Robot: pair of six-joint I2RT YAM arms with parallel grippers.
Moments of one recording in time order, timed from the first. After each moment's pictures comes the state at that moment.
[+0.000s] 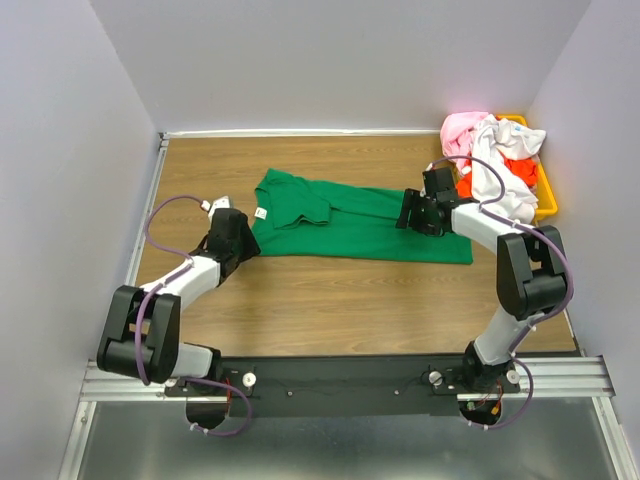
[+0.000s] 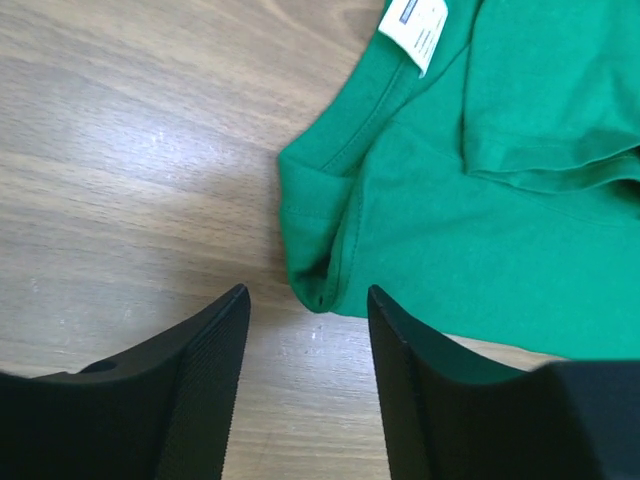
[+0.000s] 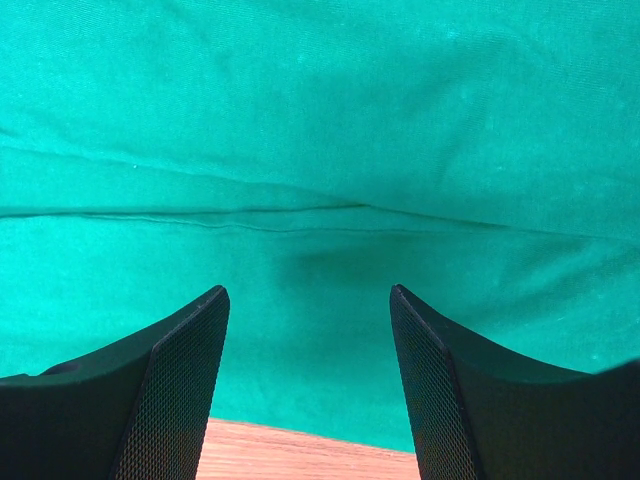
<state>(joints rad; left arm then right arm) -0.21 1.34 0.59 0.00 -0.14 -0.55 0.23 1.74 1.06 -0.26 -0.03 0.39</state>
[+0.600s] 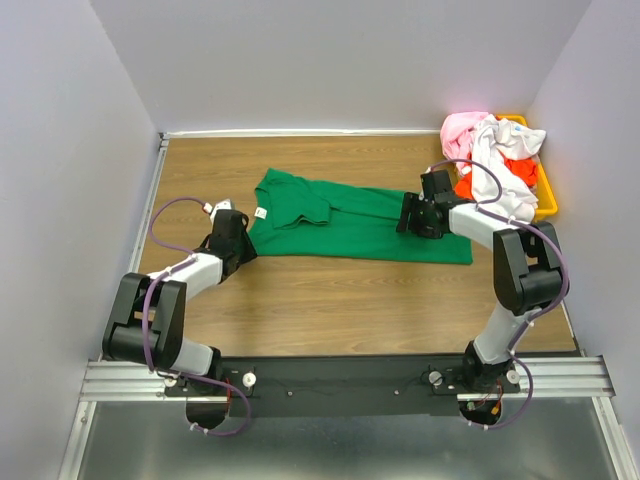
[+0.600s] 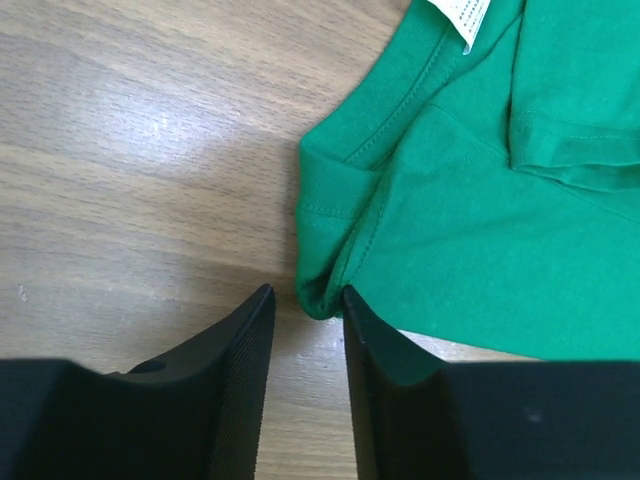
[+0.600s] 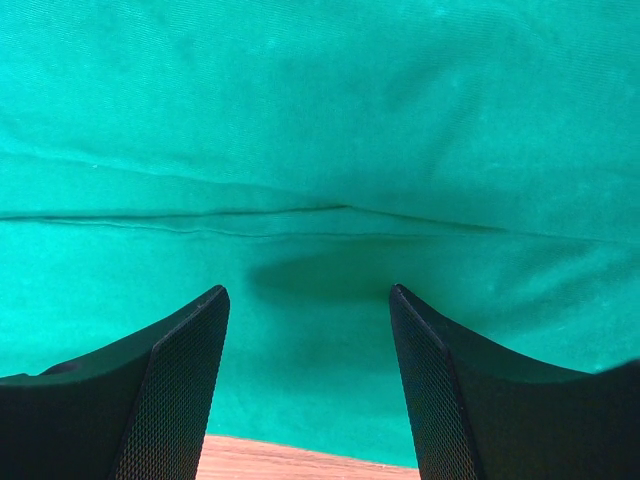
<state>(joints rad) -0.20 1.43 0.59 0.03 -0.13 -0.54 0.23 1.78 1.06 -0.26 -0.02 0.39</state>
